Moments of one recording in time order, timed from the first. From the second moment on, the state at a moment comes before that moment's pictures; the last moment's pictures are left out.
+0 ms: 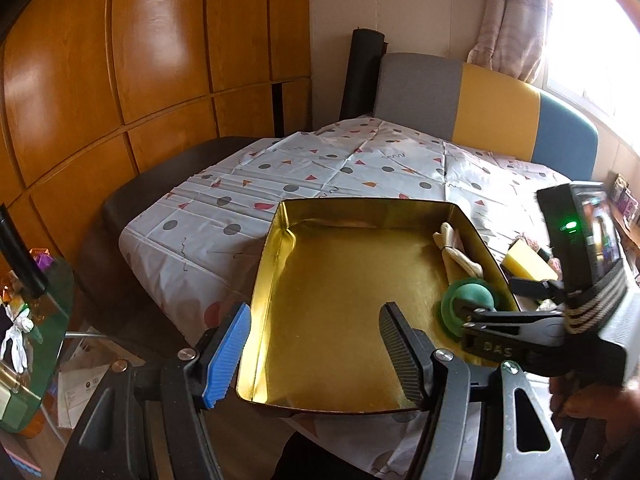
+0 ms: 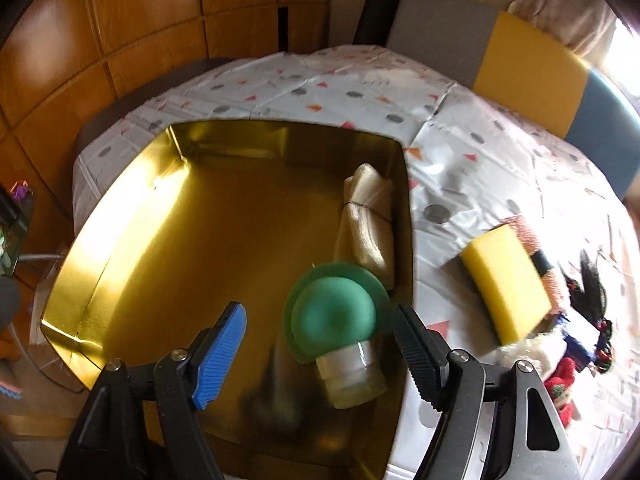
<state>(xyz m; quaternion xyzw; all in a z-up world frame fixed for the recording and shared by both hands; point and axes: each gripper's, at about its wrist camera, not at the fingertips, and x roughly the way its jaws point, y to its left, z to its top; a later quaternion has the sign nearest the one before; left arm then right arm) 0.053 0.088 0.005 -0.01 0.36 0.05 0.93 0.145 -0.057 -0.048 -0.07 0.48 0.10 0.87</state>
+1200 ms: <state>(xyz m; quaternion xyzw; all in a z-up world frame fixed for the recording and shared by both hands) 0.065 -0.039 0.016 0.08 0.38 -0.13 0.91 0.059 -0.267 -0.008 -0.07 0.41 -0.11 0.90</state>
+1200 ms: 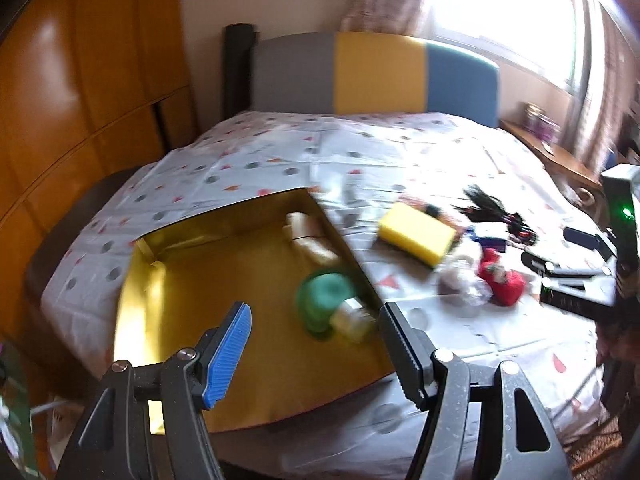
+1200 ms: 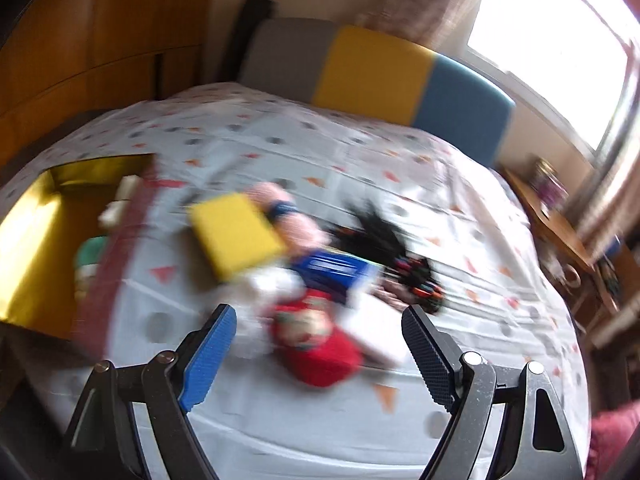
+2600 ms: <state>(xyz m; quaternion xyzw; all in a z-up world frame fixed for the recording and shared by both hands) 0.128 -0.222 -0.068 0.12 0.49 -0.31 0.80 0.030 -0.418 -0.025 0.18 0.38 -0.23 0.88</state>
